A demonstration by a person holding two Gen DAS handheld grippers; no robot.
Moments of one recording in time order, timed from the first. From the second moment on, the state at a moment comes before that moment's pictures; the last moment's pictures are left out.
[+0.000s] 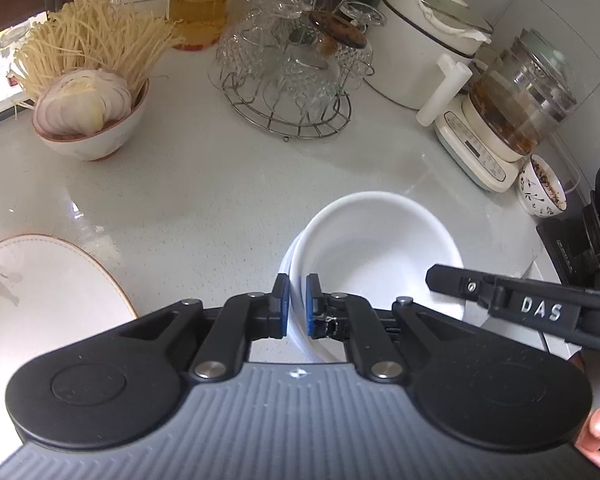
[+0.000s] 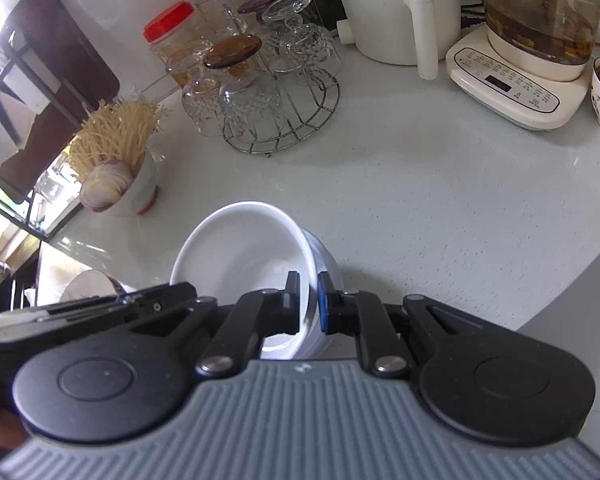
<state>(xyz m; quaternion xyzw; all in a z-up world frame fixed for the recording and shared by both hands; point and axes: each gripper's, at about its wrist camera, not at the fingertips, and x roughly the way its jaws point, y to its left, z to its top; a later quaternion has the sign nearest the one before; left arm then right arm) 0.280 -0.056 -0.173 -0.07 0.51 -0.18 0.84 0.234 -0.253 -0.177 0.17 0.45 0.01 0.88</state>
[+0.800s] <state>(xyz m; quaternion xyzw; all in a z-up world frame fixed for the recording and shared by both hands) 0.291 -0.049 -0.205 -0.11 0.54 -0.16 0.82 0.239 -0.273 -0.225 0.26 0.46 0.01 0.85</state>
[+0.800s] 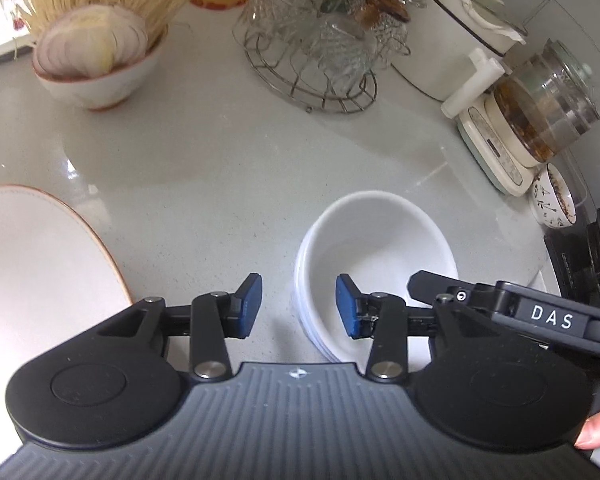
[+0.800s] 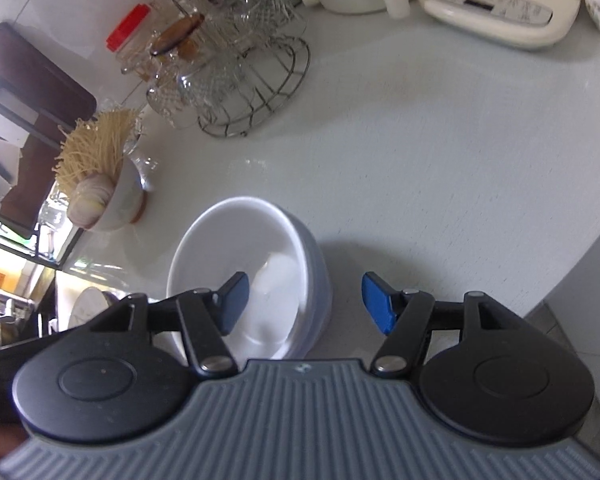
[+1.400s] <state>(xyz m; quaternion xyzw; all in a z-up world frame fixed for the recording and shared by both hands) 0.291 -0.051 -0.217 -0.12 0.54 -0.16 0.81 0.237 -0.274 -0.232 0.28 0.47 0.03 0.84</state>
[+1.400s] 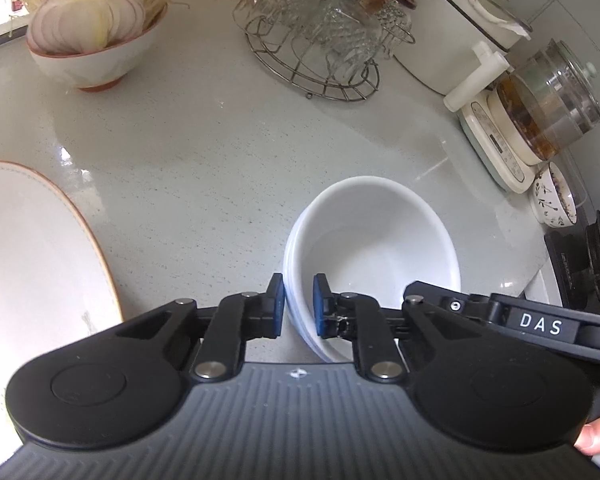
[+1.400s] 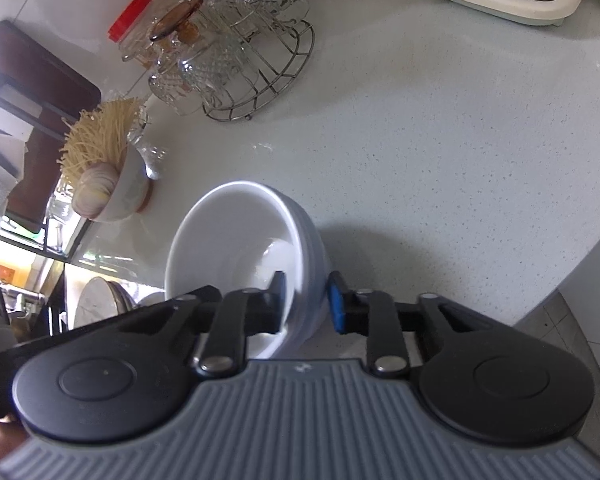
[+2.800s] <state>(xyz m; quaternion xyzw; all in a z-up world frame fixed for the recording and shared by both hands) 0.154 -0.001 -0.093 -0.14 0.43 -0.10 0.89 0.169 -0.236 -0.139 0.23 0.40 0.16 0.87</state>
